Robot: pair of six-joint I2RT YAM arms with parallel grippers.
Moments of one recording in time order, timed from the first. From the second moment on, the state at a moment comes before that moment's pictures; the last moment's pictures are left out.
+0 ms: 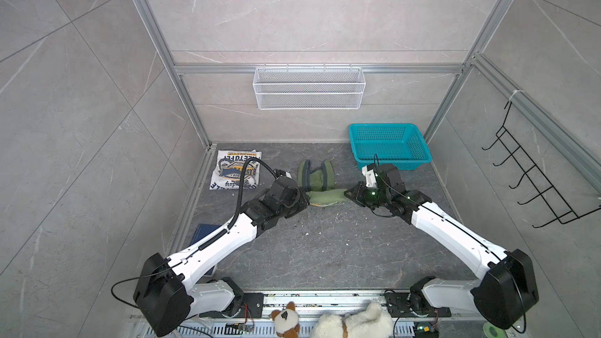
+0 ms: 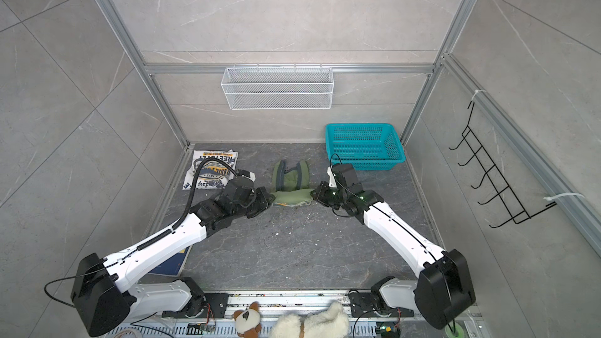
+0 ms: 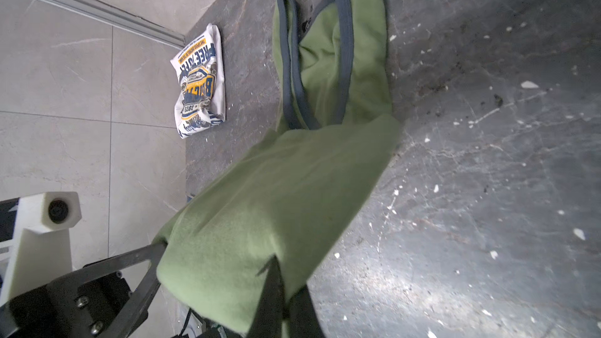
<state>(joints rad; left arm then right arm) -0.71 1.28 1.00 -0.38 0.01 -1.06 0.46 1.35 1.04 -0.41 -0.32 0.81</state>
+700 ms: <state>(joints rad) -0.42 1.79 1.43 -0.40 0.20 -1.00 0.38 1.88 1.54 -0.44 -0.30 0.74</state>
